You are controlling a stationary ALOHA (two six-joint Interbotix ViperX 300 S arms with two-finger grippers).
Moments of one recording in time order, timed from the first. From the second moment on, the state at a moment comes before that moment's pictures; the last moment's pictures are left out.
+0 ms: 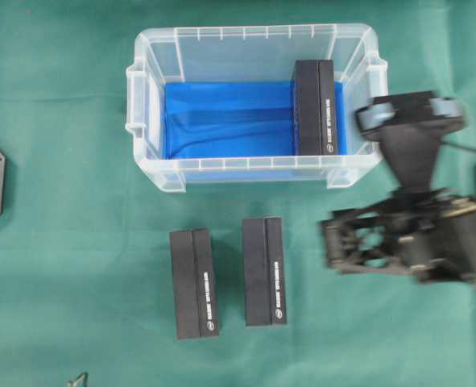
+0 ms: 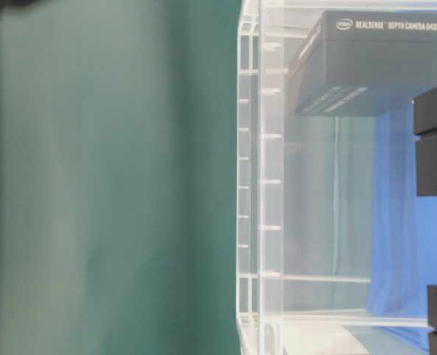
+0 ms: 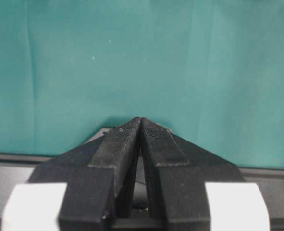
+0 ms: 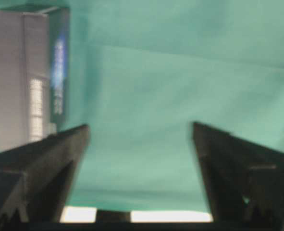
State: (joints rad) left arm -0.03 -0.73 0.42 0.03 1.52 -0.11; right arm 0.36 -0.14 0.12 -0.16 1.53 1.98
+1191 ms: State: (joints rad) left arm -0.03 -0.74 0.42 0.03 1.52 -0.11; right arm 0.29 -0.48 0.42 -0.21 1.53 1.91
